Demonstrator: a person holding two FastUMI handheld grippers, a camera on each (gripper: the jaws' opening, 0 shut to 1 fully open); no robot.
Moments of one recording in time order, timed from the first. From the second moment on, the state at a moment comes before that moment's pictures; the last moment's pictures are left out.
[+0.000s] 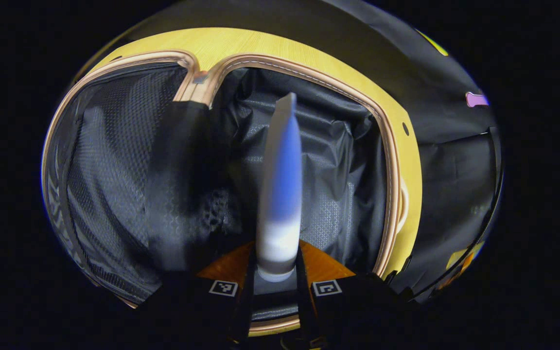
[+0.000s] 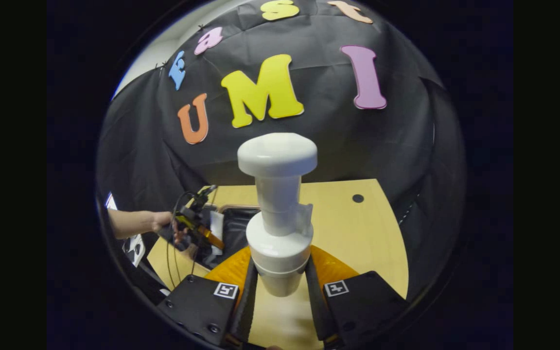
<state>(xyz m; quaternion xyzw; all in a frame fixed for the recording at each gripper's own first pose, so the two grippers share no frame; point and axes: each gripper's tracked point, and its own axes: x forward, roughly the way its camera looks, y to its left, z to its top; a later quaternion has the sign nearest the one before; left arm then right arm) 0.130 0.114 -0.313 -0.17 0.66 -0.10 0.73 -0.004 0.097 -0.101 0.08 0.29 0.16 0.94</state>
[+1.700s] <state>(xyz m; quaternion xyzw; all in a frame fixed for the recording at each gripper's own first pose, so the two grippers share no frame) -0.125 0.258 -0.086 -0.21 0.28 0.07 0.93 0.096 0.299 -0.326 0.11 0.70 0.04 0.70</state>
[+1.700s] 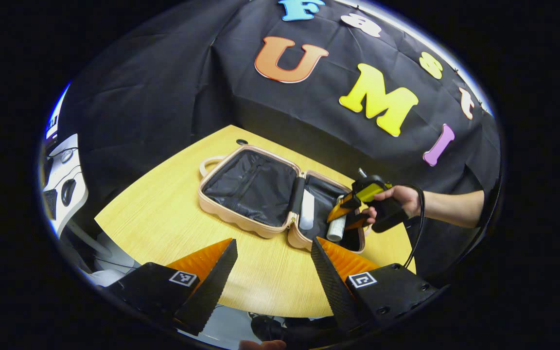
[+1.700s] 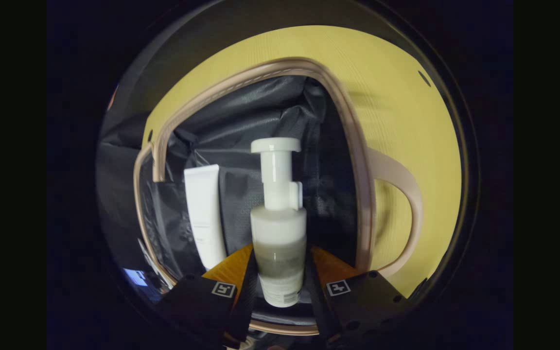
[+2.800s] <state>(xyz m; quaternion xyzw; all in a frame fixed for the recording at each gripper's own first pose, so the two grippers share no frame) 0.032 0.442 -0.169 -0.45 0.16 0.05 0.87 -0.021 0.260 -0.054 0.09 0.35 0.34 0.87</state>
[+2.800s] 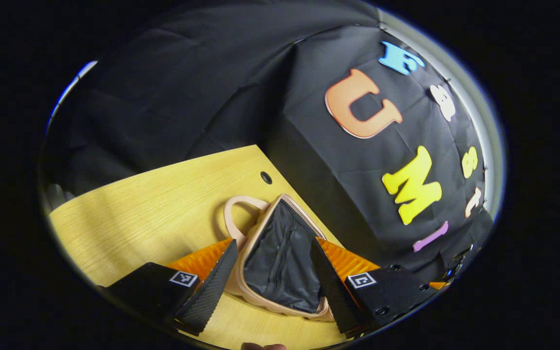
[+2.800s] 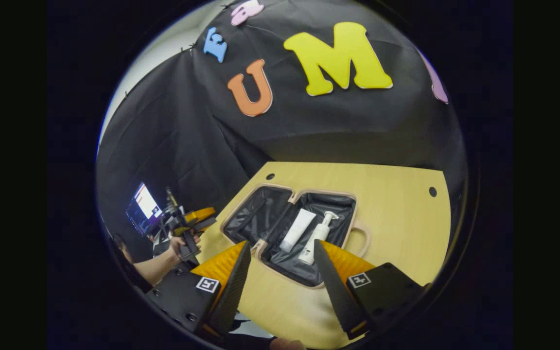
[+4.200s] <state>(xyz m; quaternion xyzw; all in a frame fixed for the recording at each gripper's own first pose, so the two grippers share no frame) 0.129 0.437 -0.081 -0.57 0.08 0.04 0.81 -0.037 0.175 0.015 0.06 0.21 0.25 0.94</state>
